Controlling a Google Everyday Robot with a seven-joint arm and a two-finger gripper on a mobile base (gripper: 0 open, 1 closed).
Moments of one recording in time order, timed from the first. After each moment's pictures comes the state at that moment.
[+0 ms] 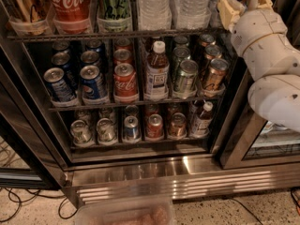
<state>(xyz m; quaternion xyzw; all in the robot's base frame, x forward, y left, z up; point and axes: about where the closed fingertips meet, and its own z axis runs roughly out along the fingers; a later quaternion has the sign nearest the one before) 0.634 -0.203 1.081 -0.12 0.53 0.01 0.84</state>
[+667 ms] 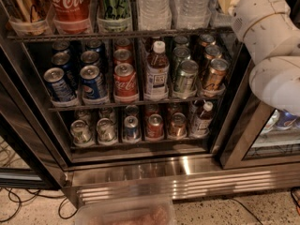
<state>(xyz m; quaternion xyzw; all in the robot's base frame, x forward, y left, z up) 0.638 -0.195 1.114 -0.12 0.53 0.00 0.84</state>
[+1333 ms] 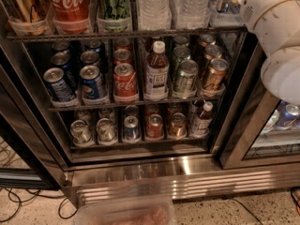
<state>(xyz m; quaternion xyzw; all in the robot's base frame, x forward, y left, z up) 0.625 -0.198 1.141 -0.12 0.53 0.00 0.84</state>
